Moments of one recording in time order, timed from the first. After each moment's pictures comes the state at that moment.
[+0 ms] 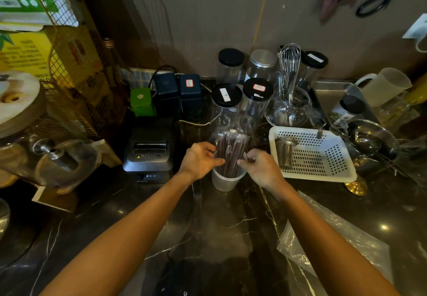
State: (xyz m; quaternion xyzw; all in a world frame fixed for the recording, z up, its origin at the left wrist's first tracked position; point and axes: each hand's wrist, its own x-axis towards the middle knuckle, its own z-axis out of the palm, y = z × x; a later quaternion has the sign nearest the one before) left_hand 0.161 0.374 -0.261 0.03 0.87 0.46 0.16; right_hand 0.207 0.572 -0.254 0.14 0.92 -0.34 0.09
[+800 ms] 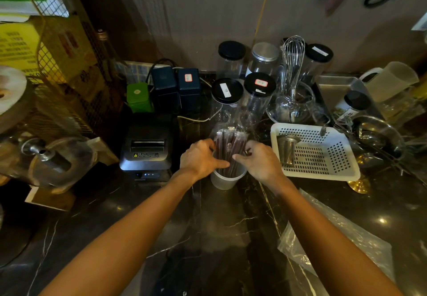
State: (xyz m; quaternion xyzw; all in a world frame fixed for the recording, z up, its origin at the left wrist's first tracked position) left_hand 0.156 0.380 -0.263 0.09 0.93 0.33 0.15; right_hand 0.191 0.568 -0.254 0.11 0.94 -0.31 0.07
